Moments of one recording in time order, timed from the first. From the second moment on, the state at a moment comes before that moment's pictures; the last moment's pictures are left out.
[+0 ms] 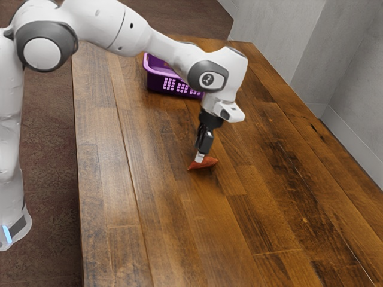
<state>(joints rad) 0.03 0.11 0.00 -1.86 -0.16 1.81 0.39</state>
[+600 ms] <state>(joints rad) 0.03 0.17 0.00 -1.84 -0.17 1.83 0.43</state>
